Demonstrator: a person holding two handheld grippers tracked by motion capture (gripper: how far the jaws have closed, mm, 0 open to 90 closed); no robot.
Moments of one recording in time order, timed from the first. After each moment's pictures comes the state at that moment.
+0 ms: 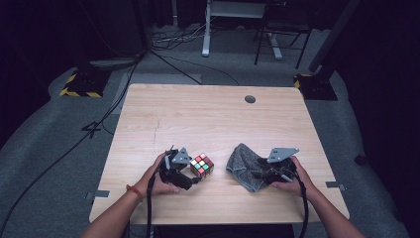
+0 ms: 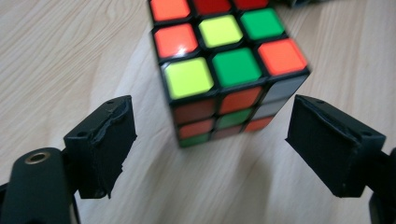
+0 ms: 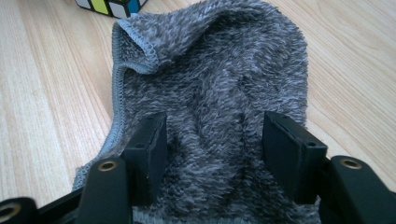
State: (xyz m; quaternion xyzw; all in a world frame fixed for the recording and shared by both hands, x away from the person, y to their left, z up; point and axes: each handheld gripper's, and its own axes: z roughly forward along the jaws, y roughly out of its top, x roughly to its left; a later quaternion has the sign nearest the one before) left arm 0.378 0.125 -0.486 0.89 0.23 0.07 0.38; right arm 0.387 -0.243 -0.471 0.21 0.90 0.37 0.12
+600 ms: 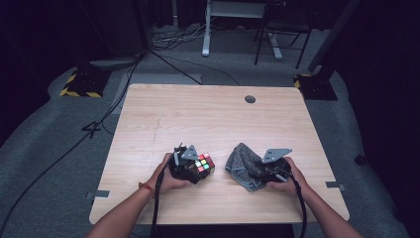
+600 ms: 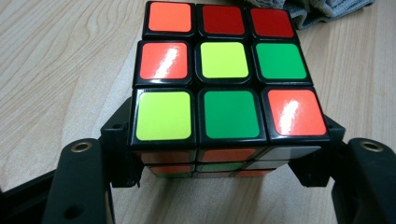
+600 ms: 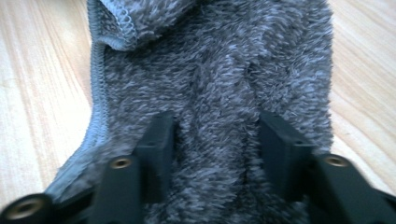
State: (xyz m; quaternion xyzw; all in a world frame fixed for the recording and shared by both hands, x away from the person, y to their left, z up) left arm 0.396 0.109 -0.495 0.89 0.22 0.05 0.39; right arm 0.395 -0.236 -0.490 0.22 0.90 0.35 0.10
